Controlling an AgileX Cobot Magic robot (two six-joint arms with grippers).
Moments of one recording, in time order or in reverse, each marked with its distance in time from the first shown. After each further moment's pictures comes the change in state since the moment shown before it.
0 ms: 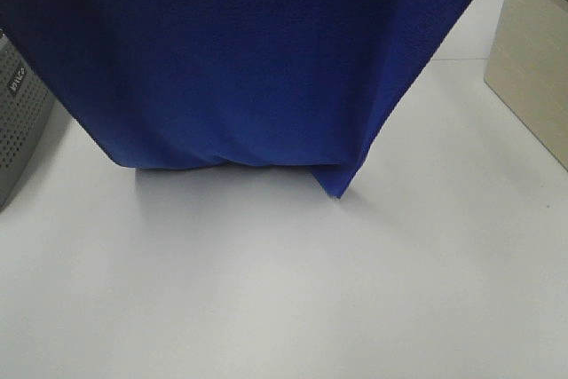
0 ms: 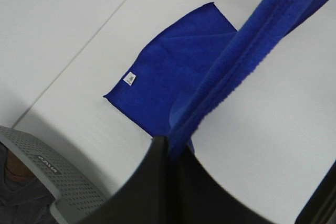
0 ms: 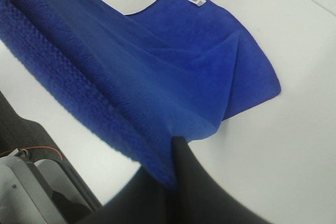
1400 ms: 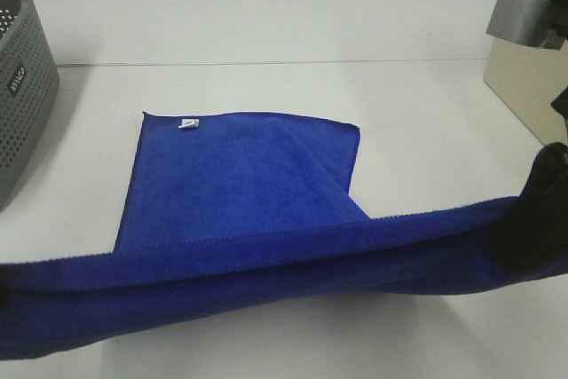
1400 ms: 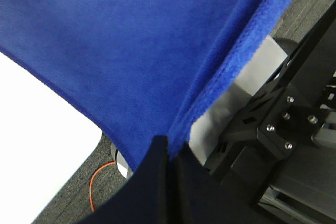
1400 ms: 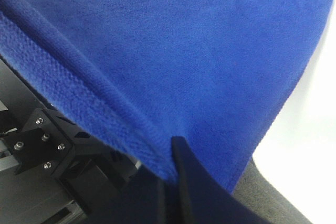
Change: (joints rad) left arm -0.066 -0.200 0.748 -0.294 -0.017 -0.118; right arm 0.000 -0.217 0.681 0.078 -0.004 0.035
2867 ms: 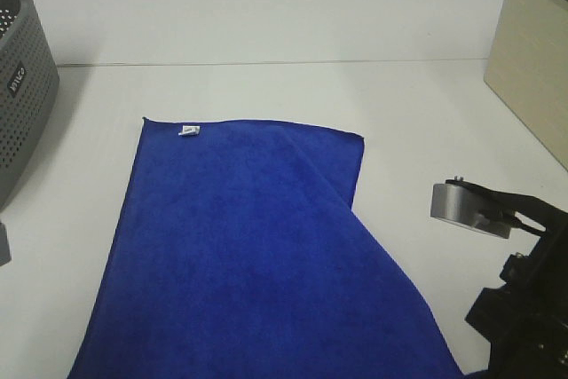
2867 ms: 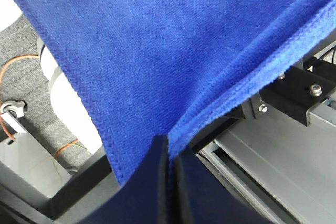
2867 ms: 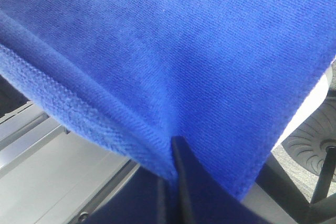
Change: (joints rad) left arm -0.093 0.060 0.275 -0.066 -0.039 -0.329; right arm 0.000 0.243 0.265 0.157 0.004 0.093
